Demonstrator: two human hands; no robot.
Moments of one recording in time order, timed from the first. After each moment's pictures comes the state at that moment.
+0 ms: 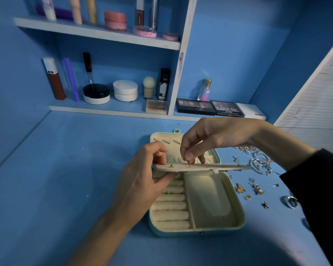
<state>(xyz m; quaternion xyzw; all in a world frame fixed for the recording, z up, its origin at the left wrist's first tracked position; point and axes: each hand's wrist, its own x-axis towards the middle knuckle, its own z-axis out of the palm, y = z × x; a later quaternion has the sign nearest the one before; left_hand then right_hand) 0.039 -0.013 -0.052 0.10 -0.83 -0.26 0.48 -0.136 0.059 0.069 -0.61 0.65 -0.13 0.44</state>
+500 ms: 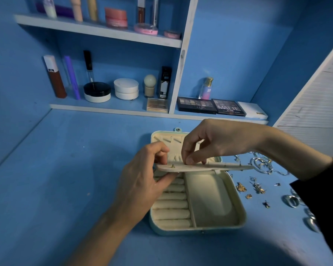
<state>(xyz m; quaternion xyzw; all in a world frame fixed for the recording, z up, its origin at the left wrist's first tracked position) 0.040 -0.011 -0.053 0.10 -0.83 -0.26 0.48 -0.125 0.067 0.068 -0.64 0.67 -0.13 0.35</state>
